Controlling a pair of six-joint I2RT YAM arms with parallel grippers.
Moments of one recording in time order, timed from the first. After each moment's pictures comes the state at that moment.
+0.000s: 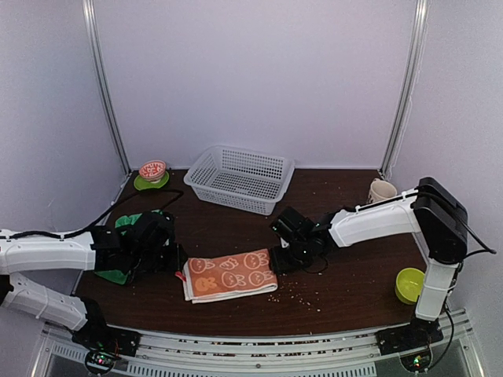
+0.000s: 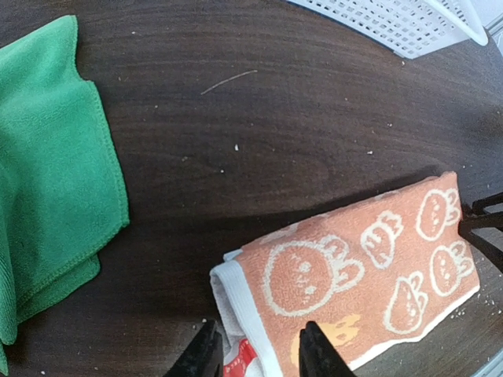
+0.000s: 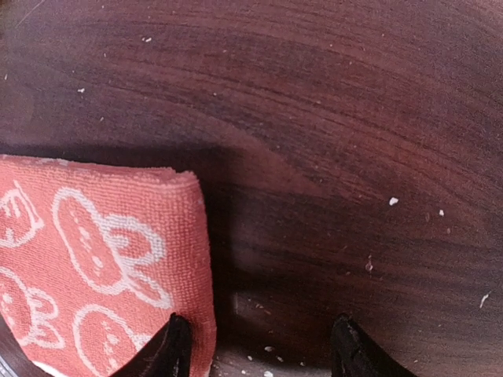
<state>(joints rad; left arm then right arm) -0.90 1.15 0.64 -0.39 -0.30 -0.78 0.93 1.86 1.12 -0.36 0.09 0.66</state>
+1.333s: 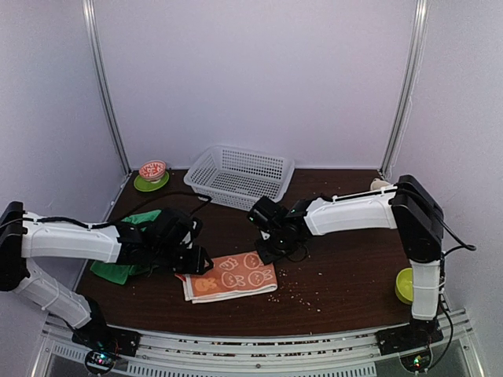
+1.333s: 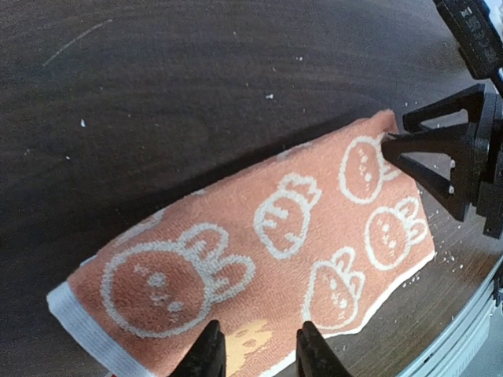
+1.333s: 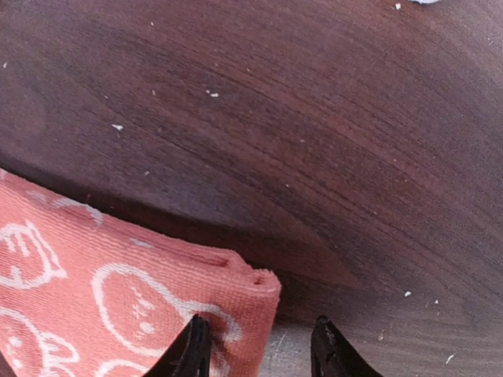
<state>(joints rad) -0.90 1.36 0.71 -0.24 -0.03 -0.73 0.96 2.03 1.44 -0.55 0.18 0.47</state>
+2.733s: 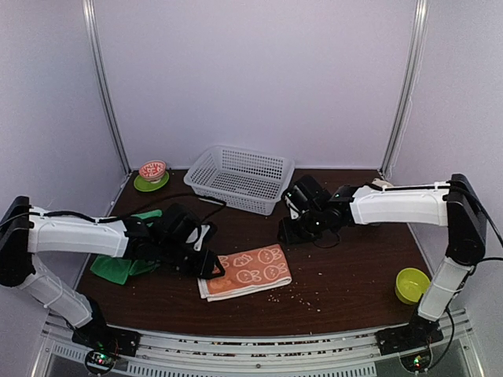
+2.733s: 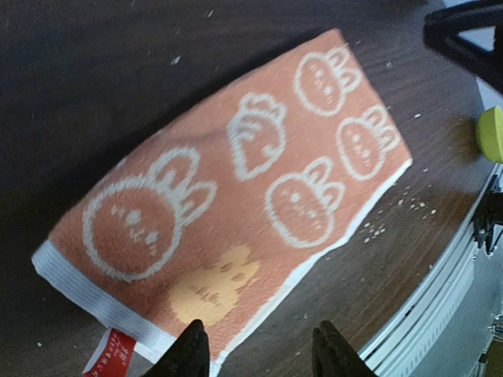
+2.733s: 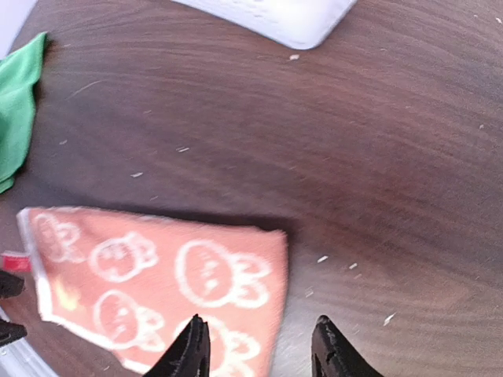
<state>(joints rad) -0.90 1.43 0.78 -0.29 0.19 -0.62 0.84 1.73 1.22 -0.46 0.09 0.55</state>
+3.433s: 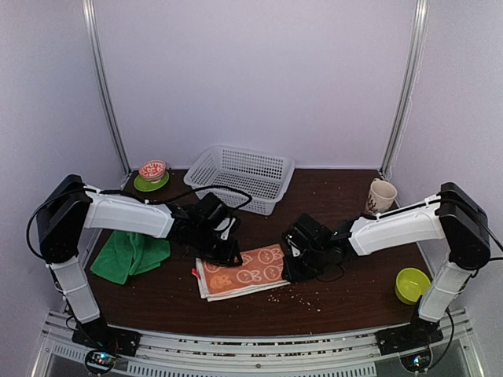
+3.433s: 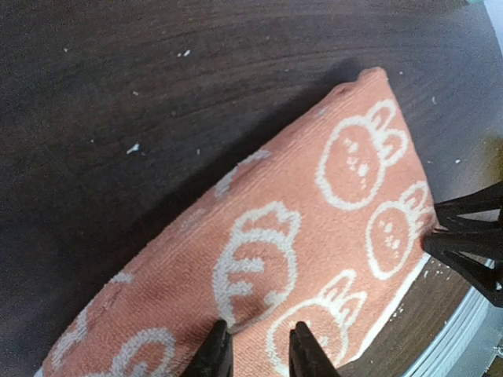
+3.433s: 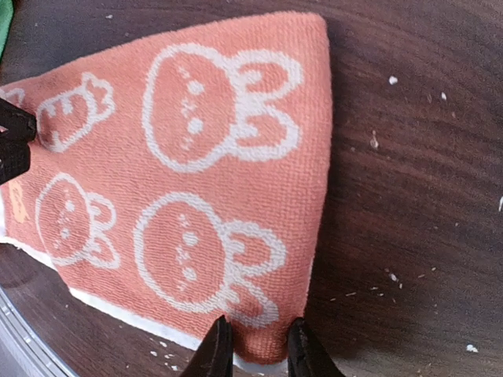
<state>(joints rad) -0.86 1.80 1.09 -0.31 0.22 -0.57 0.96 1.71 0.95 -0.32 -0.02 0.68</state>
